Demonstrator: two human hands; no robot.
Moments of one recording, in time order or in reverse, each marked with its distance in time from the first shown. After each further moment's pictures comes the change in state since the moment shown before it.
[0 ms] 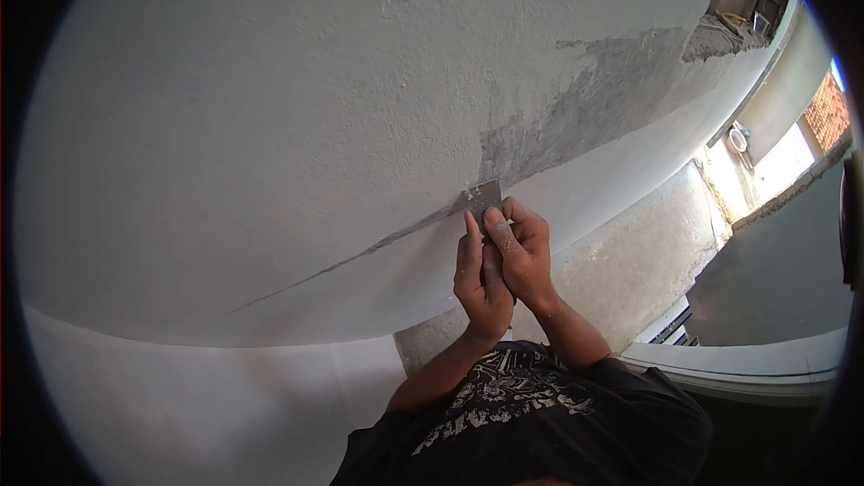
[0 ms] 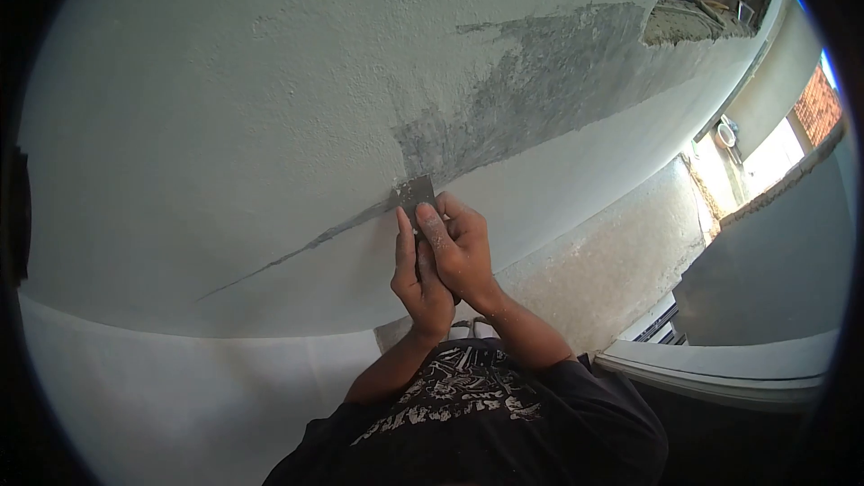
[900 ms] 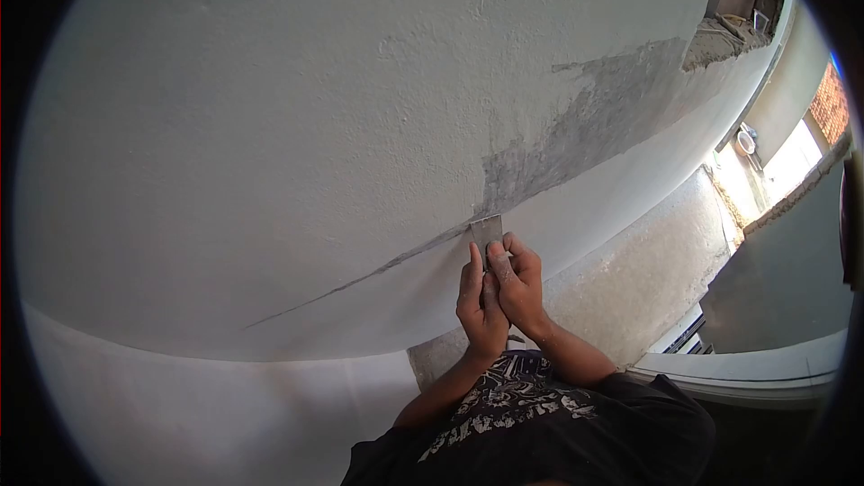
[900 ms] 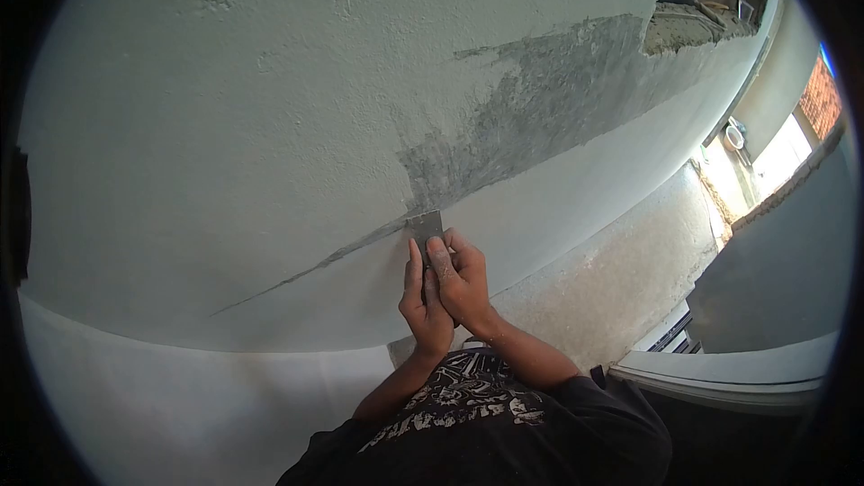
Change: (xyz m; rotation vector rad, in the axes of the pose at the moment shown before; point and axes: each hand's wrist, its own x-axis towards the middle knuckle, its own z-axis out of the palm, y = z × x) left_hand -0.004 -0.006 -0.011 0.089 -0.023 0.008; right_hand -0.015 0.026 0.005 0.033 0.059 0.050
